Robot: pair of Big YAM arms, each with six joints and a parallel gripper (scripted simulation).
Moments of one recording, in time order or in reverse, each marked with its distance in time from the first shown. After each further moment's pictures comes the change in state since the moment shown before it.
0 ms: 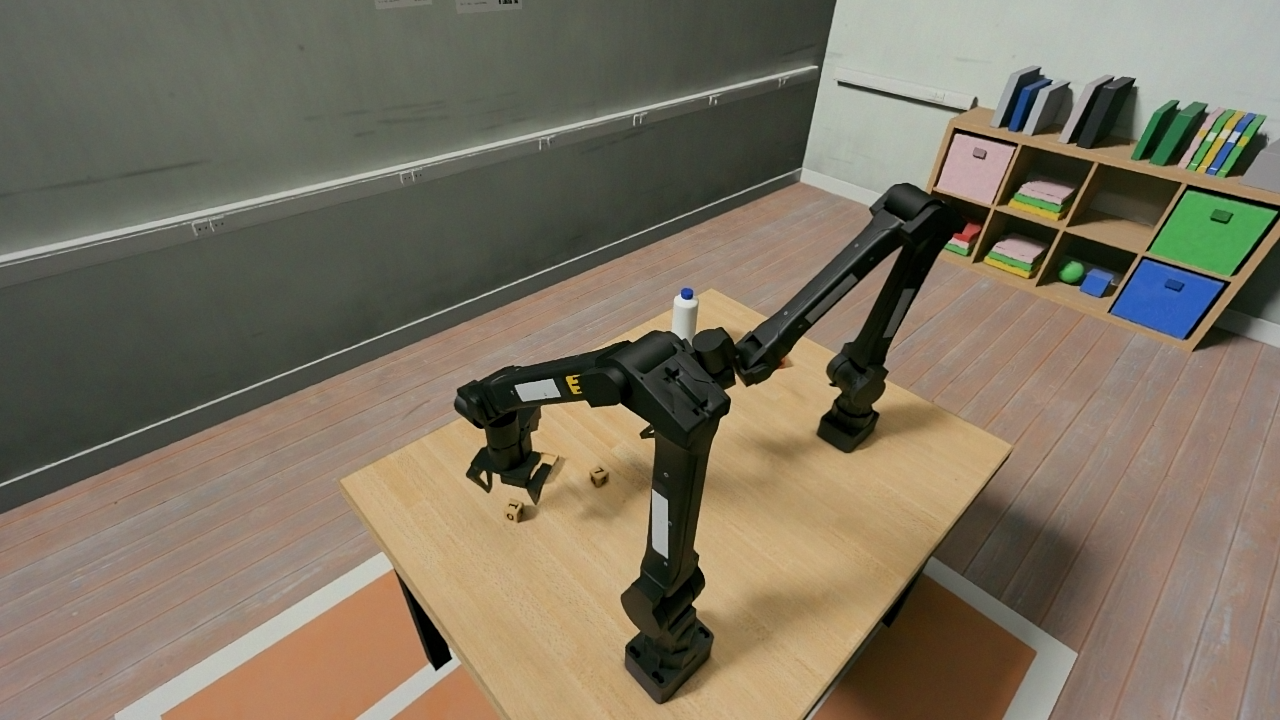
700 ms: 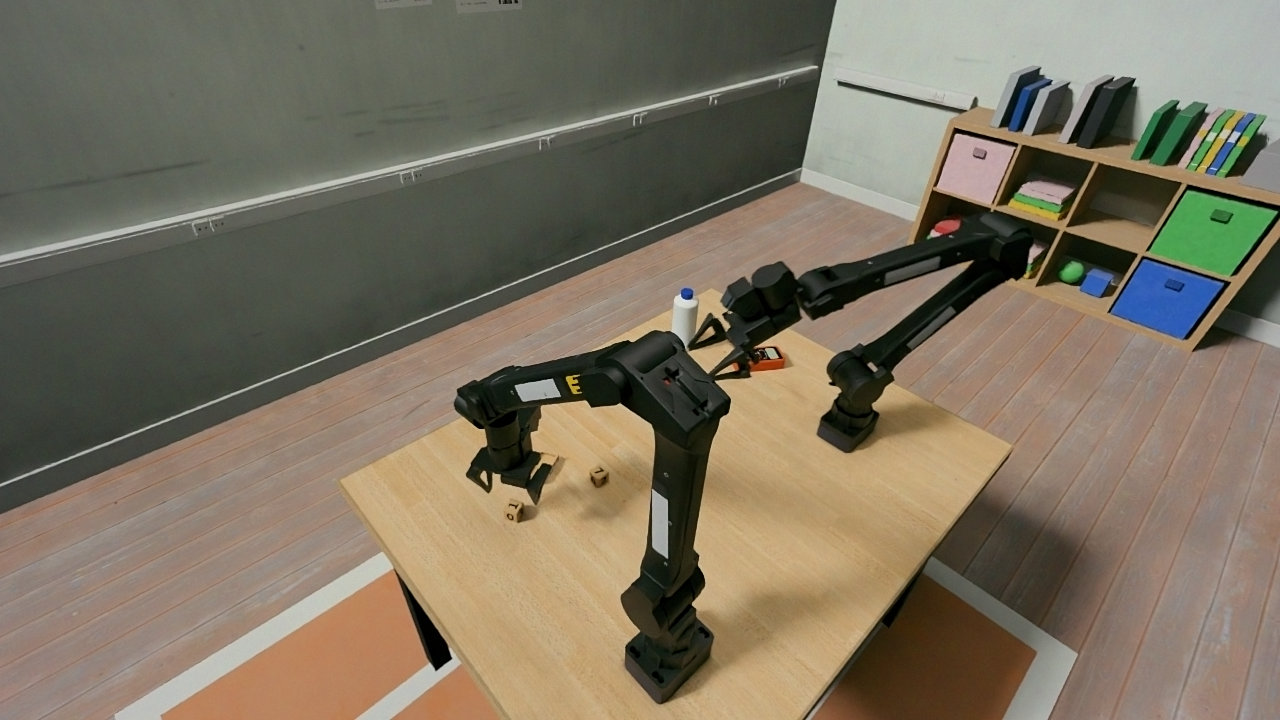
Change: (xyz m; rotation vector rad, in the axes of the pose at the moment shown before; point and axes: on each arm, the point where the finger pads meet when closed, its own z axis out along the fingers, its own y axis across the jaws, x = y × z) left arm 0.000 0.000 0.000 0.001 0.001 0.000; right arm -0.035 -0.020 -0.157 0.048 0.162 0.021
